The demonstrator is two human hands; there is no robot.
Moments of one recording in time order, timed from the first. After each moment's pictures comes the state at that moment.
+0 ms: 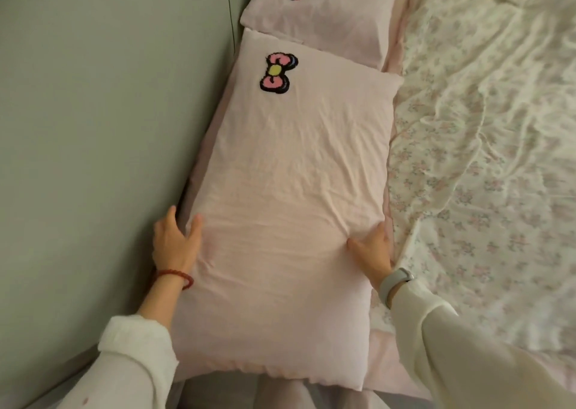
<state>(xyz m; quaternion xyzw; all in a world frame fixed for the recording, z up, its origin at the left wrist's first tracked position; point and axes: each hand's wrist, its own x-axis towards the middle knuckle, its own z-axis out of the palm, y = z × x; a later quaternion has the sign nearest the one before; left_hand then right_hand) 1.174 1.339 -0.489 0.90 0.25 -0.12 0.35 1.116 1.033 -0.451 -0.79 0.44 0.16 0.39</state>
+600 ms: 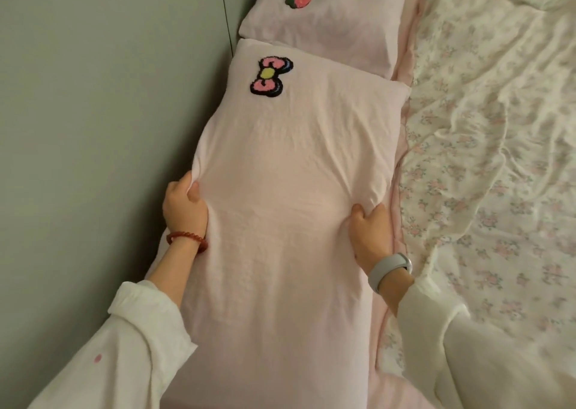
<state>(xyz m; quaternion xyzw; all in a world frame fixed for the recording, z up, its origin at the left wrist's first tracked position) 1.273 1.294 -0.490 0.91 0.18 0.06 0.38 1.205 1.040 -0.458 -0.75 0.44 -0.01 0.49</state>
